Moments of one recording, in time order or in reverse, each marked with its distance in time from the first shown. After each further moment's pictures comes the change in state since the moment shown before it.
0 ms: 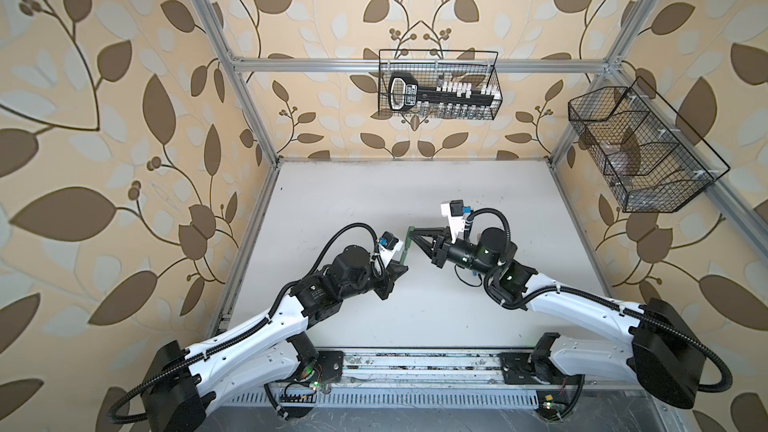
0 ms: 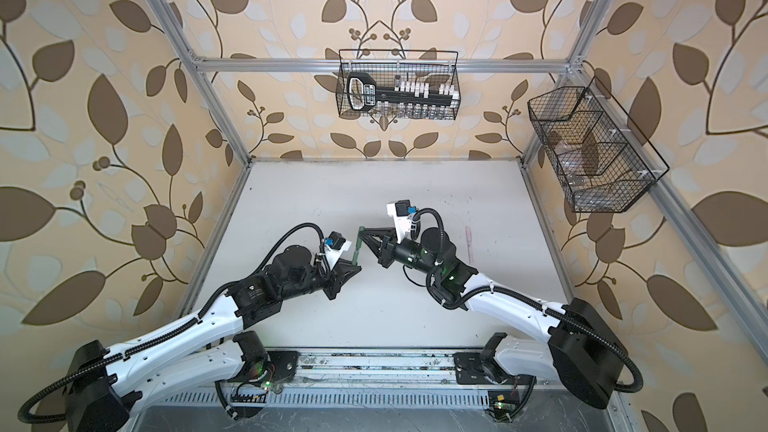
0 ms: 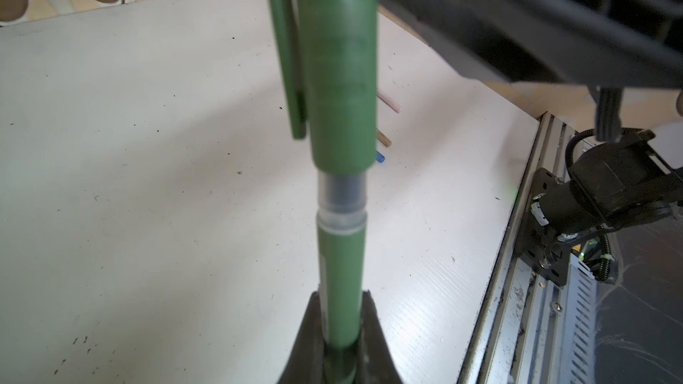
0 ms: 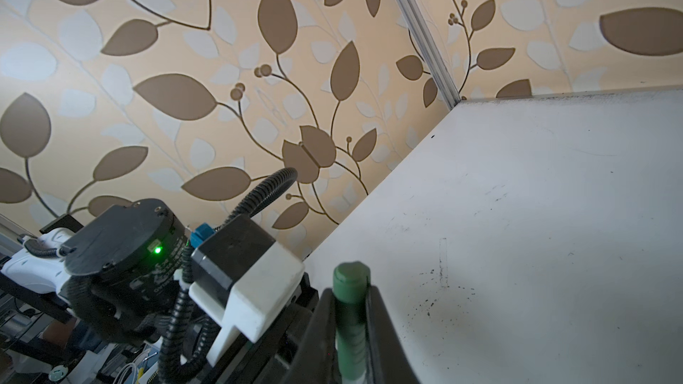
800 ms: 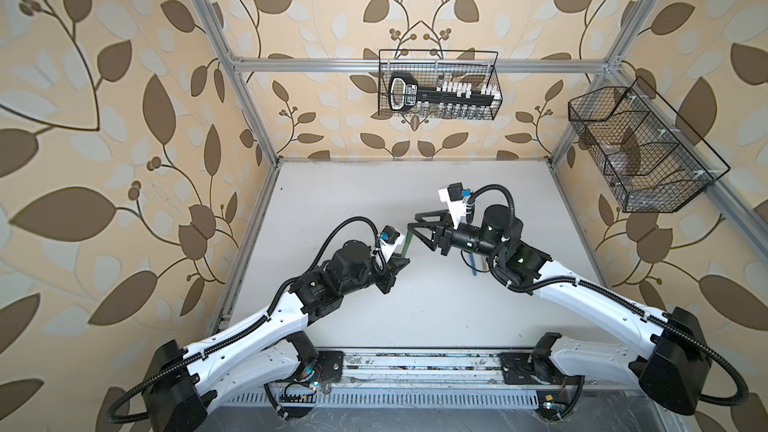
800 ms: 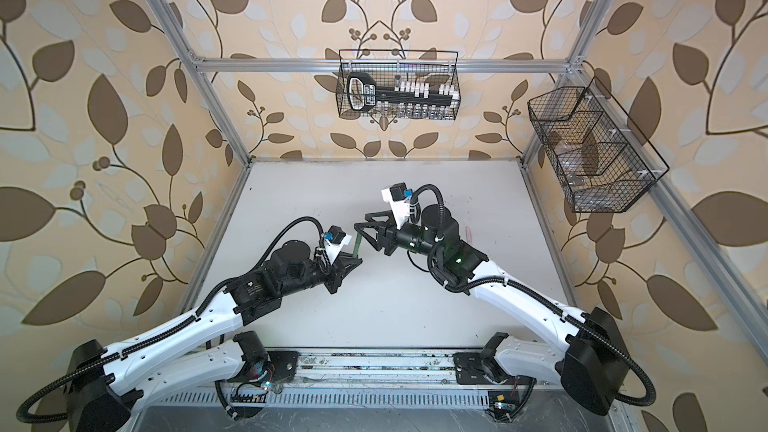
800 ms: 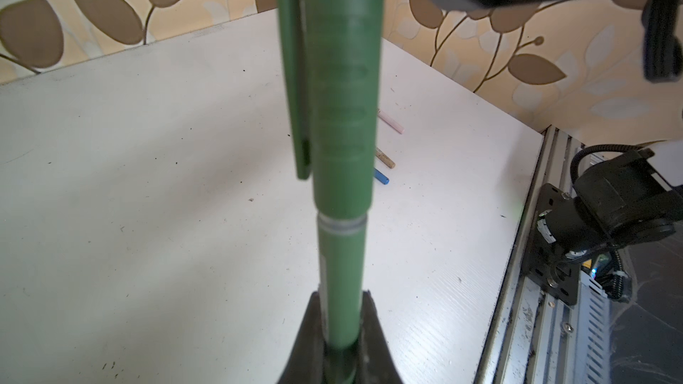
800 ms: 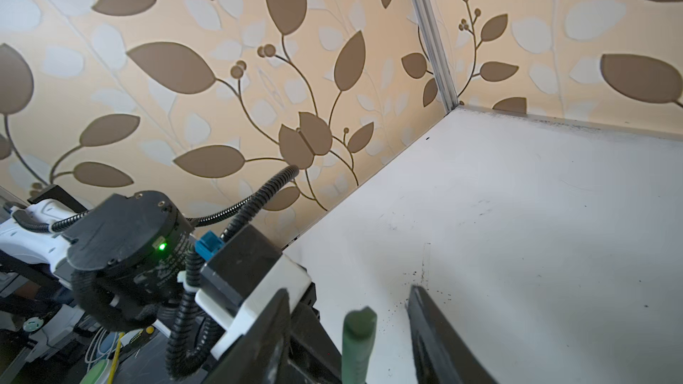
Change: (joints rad) left arm 0.000 0.016 0.049 0.001 -0.022 0.034; right arm -0.063 0.000 0.254 -0.343 -0.117 -0.152
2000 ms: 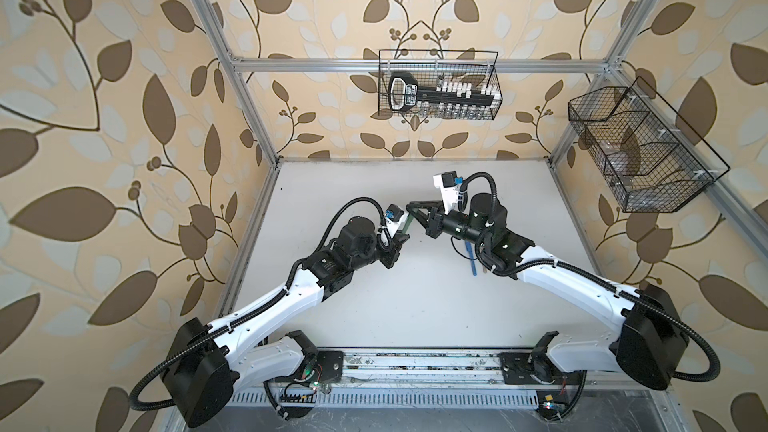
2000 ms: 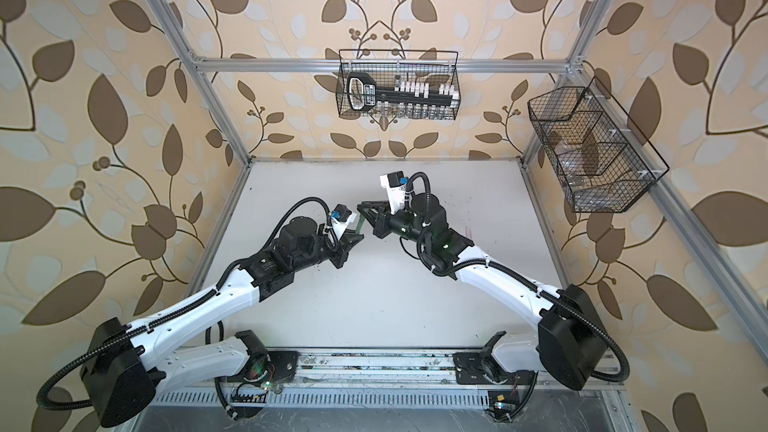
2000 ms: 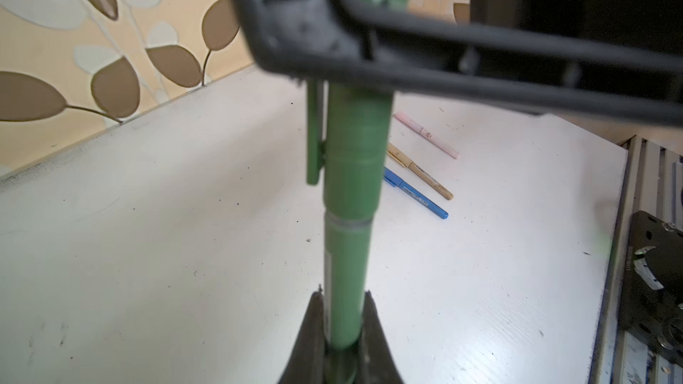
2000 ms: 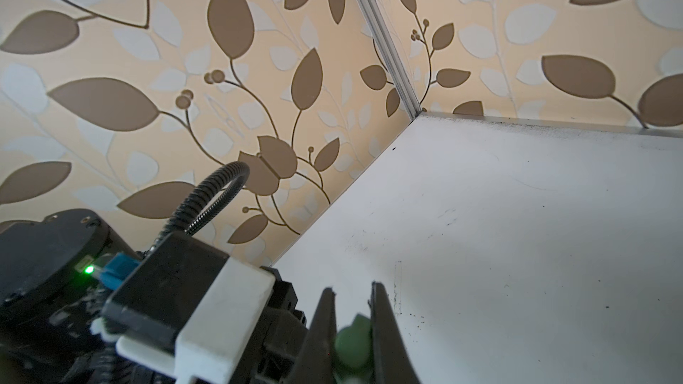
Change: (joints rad) left arm 0.162 0.200 0.140 0.072 0.011 0.142; right arm -0.022 0.158 0.051 0.072 0.111 0.067
